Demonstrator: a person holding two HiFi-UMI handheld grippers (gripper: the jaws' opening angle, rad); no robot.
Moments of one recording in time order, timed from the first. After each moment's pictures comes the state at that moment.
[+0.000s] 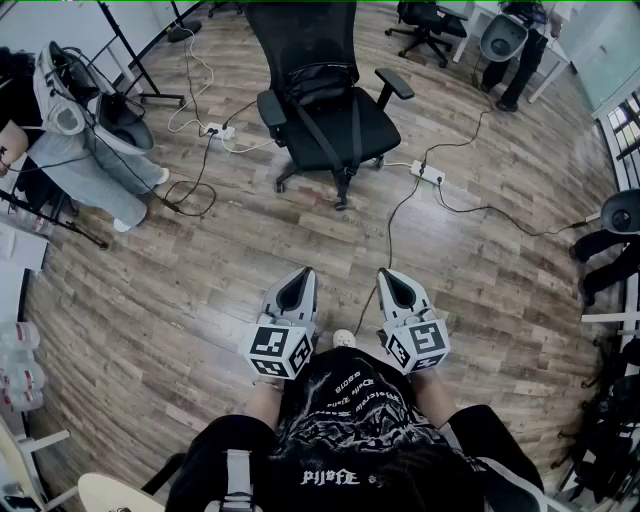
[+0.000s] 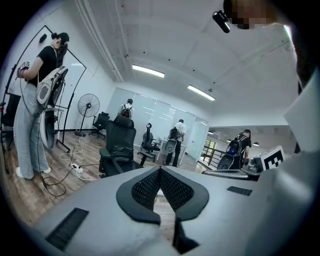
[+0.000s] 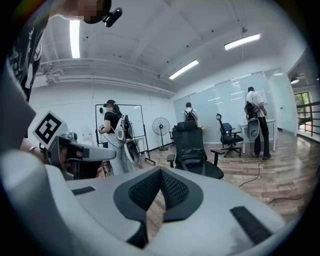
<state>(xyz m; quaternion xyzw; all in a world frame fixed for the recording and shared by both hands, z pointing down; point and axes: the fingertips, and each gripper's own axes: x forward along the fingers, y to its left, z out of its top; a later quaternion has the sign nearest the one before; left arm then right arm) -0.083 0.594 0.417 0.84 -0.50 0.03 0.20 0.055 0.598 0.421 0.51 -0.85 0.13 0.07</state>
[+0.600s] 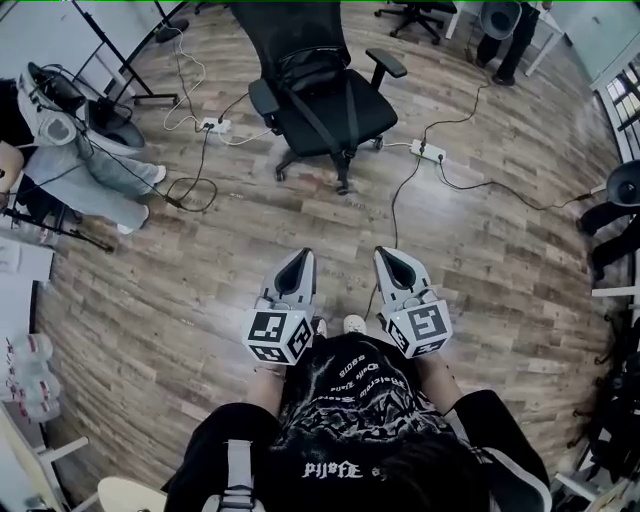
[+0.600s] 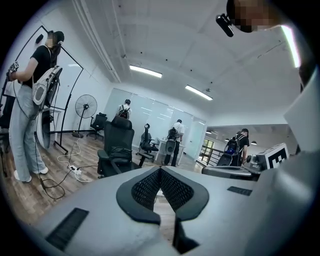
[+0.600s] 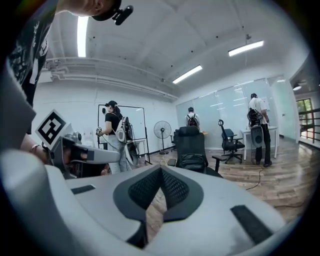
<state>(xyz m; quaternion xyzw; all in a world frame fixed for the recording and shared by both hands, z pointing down) -0.076 0.585 0.415 0.85 -0.49 0.02 0.19 0.050 0.594 0.407 0.51 -0.85 0.10 0.07</state>
